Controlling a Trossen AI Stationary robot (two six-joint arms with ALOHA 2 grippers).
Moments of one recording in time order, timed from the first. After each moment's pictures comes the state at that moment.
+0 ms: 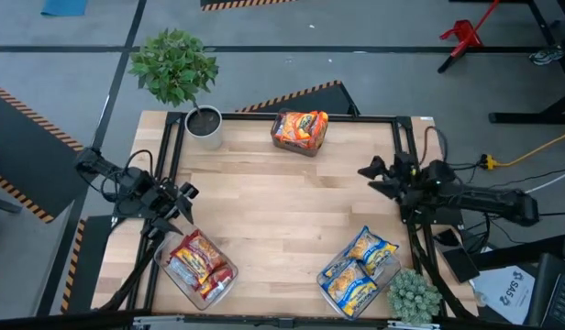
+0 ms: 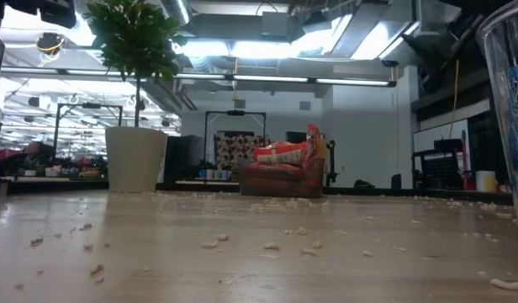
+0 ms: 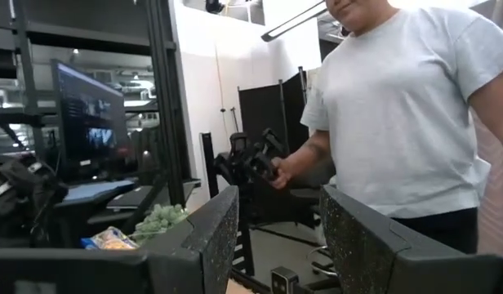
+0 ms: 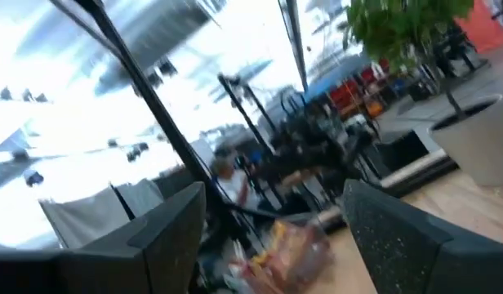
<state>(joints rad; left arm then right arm) -0.43 0.03 0.01 0.40 0.24 0.03 -0.25 0.31 0.01 0.66 -0.35 0.70</state>
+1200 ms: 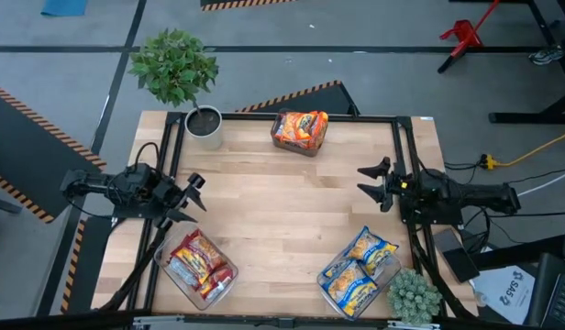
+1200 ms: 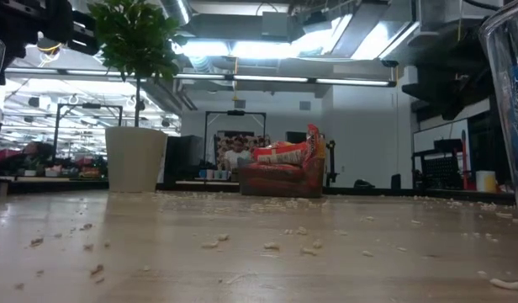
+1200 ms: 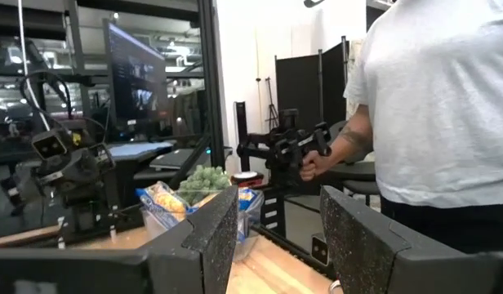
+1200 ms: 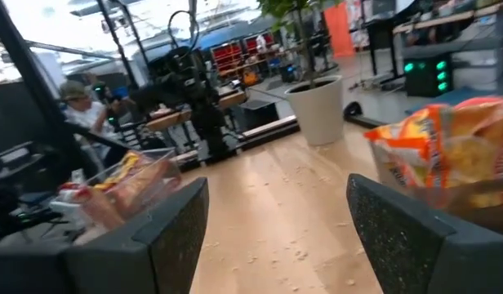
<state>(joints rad) -0.07 0.03 0.01 0.33 0.47 -0.07 -0.01 0.00 0.01 0.05 0.15 0.30</state>
